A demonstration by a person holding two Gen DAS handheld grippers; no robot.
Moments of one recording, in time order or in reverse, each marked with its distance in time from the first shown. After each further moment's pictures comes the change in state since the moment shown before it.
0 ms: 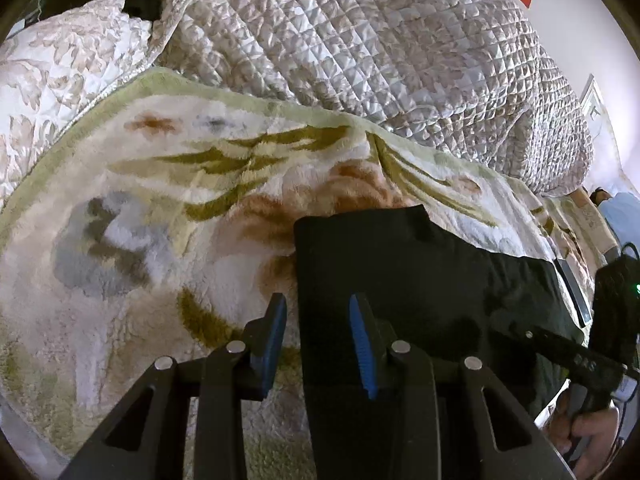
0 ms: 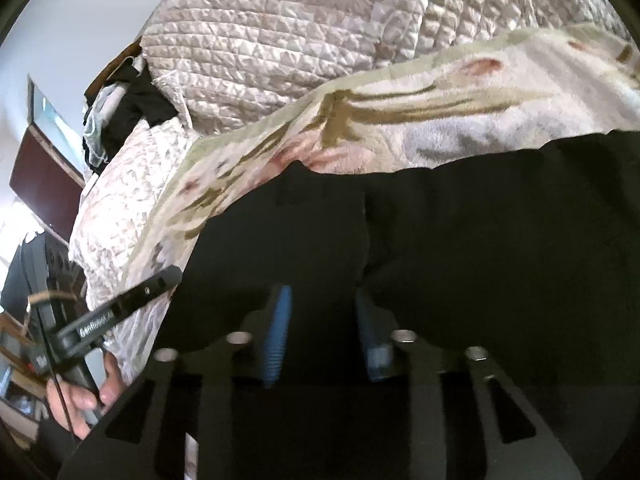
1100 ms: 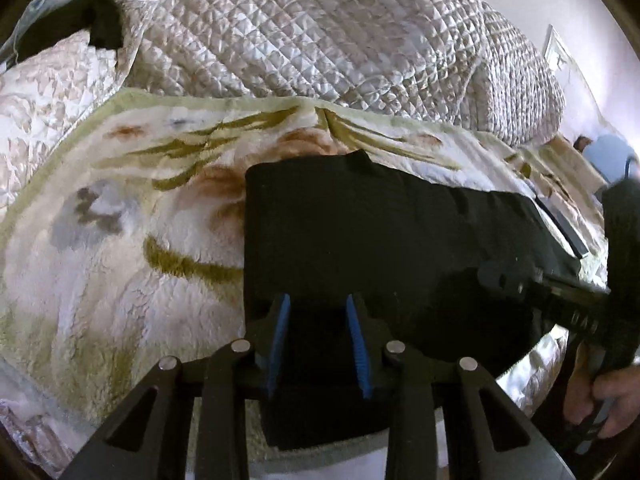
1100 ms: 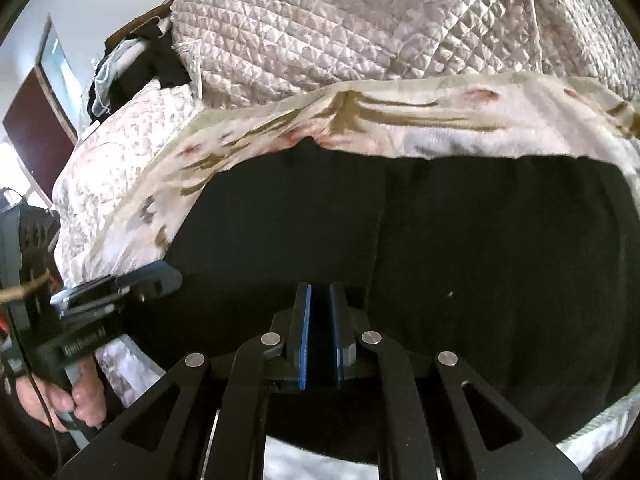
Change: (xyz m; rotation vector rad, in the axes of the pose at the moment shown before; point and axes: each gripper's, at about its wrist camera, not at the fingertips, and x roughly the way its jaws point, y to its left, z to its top) left arm -0.021 -0.043 -0.052 0.173 -0.008 0.002; right arm -0.033 0.030 -0.034 -0.202 -0.064 -0.149
